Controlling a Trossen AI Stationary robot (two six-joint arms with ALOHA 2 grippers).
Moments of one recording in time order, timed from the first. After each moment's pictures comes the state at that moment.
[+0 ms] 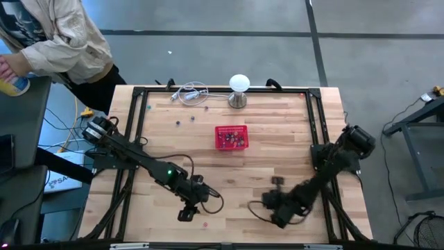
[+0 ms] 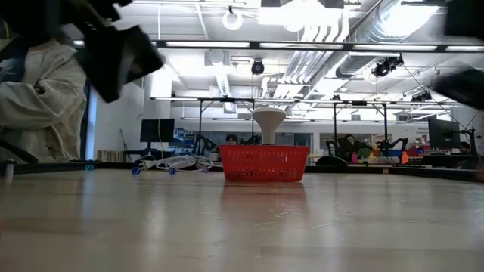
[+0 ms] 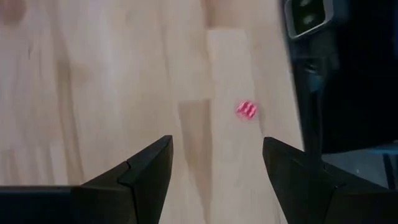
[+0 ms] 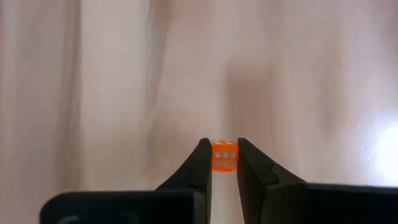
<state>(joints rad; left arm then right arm) -0.50 1.65 1.13 -0.40 0.11 -0.45 0.76 1.74 0.99 -0.54 0.39 0.76</state>
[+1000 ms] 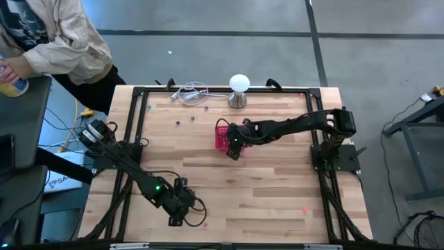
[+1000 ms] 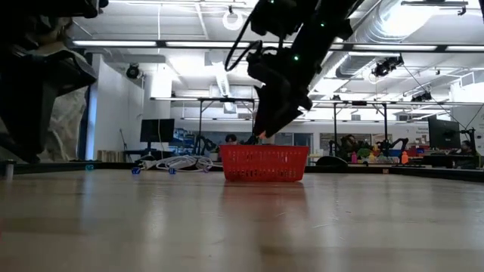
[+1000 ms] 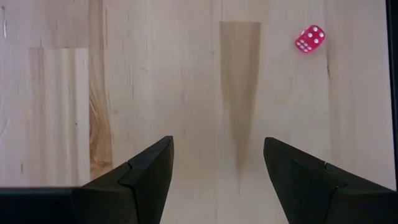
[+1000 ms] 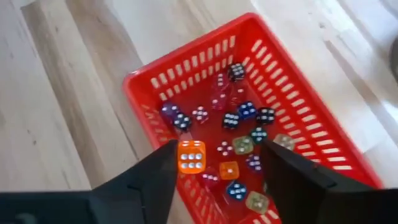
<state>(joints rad) -0.70 1.65 1.02 -0.46 -0.20 -0.66 -0.04 1.79 1.21 -0.42 0.23 0.39</state>
